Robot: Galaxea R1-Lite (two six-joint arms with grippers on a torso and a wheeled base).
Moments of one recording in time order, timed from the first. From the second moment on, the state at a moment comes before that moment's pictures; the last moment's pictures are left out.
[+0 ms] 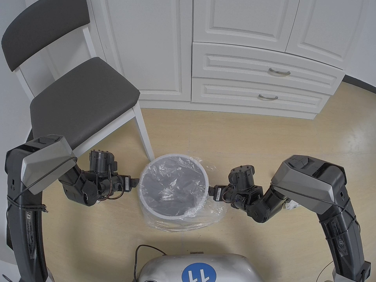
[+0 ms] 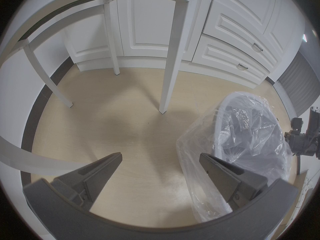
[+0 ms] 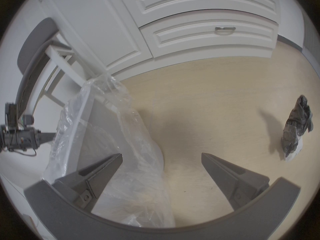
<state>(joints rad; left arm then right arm) -0.18 2.38 -1.01 -0.76 -0.02 -0.07 0.50 2.61 -1.25 -0.86 -0.12 0.40</state>
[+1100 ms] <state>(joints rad) -0.17 2.36 -1.00 -0.76 -0.02 -0.07 0.44 2.57 -1.18 -1.15 -0.13 0.23</state>
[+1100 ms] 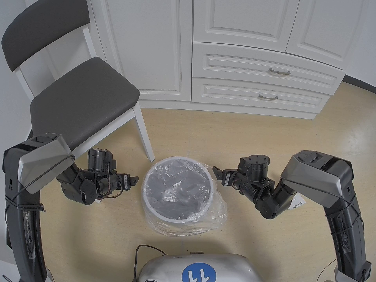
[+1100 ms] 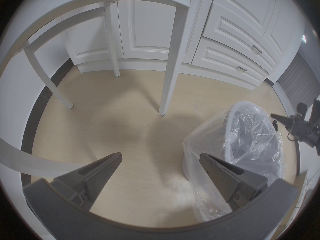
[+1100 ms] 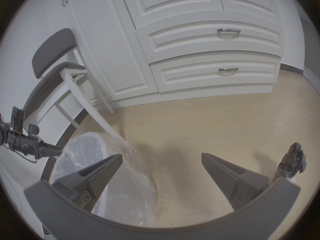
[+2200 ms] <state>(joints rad) -0.17 2.36 -1.00 -0.76 -0.02 -0.07 0.43 2.70 -1.49 -0.57 -0.17 0.44</state>
